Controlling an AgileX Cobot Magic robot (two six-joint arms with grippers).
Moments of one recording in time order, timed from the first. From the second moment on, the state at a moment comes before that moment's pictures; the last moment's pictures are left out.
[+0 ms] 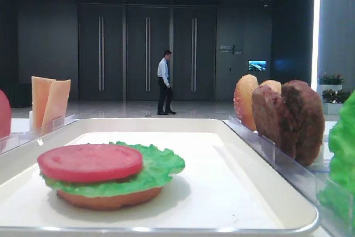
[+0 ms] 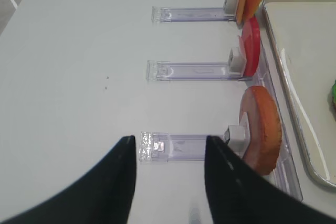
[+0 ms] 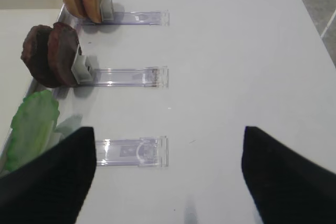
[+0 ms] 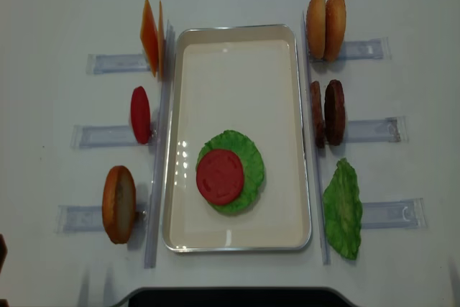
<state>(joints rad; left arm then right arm) 0.10 -0.02 -0.48 0.01 1.11 0.04 -0.01 -0.01 -0.51 0.10 1.13 -0.09</state>
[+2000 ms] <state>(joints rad) 0.10 -0.02 -0.48 0.01 1.11 0.04 -0.01 0.86 -0.88 0.15 1.15 -0.04</state>
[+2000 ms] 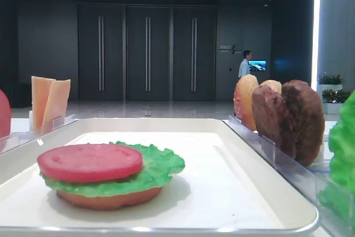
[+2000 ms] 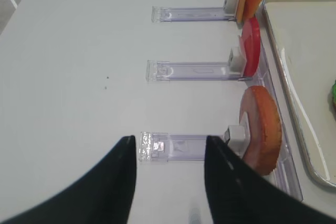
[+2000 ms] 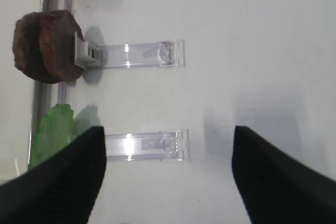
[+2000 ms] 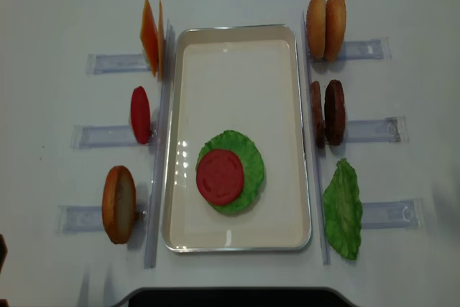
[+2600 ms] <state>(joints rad) 0.10 -0.02 -0.48 0.01 1.11 0.04 0.02 1.16 -0.97 0.15 1.19 -0.03</state>
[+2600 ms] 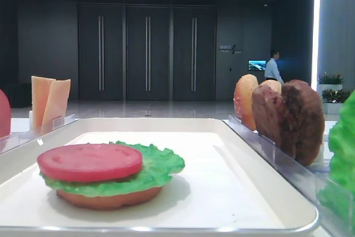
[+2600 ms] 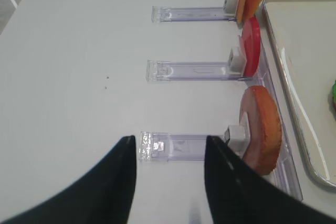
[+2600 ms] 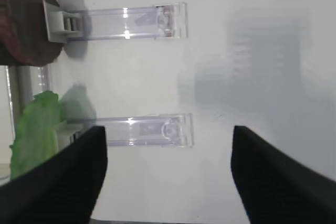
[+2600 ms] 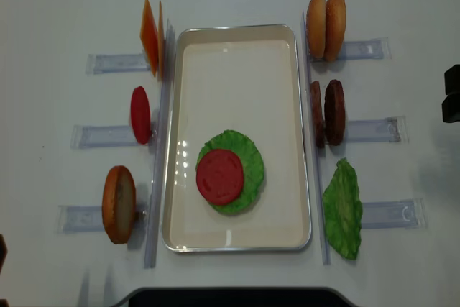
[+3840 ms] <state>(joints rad) 0.10 -0.02 -0.48 0.01 1.11 0.04 0.70 1.57 -1.23 -0.08 1.00 0.51</state>
